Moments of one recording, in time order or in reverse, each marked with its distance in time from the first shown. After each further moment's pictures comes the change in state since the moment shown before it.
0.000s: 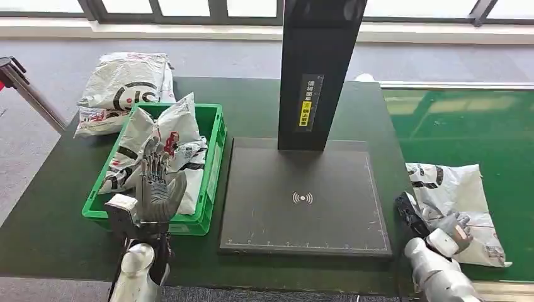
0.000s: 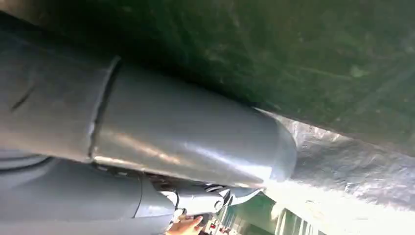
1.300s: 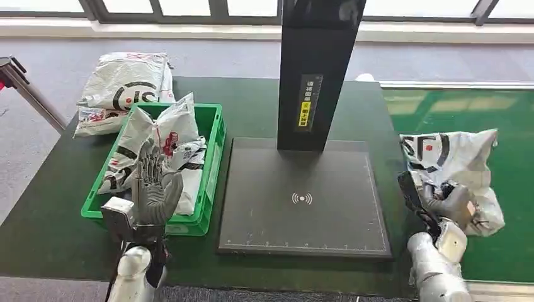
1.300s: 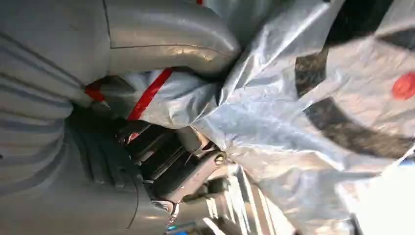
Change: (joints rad) left arm 0.019 0.006 0.009 -0.020 0.000 0.023 0.000; right arm 0.065 0.029 -0.030 -0.157 -0.138 -0.419 -0.446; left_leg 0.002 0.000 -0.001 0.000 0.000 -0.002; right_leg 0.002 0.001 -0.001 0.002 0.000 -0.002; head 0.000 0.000
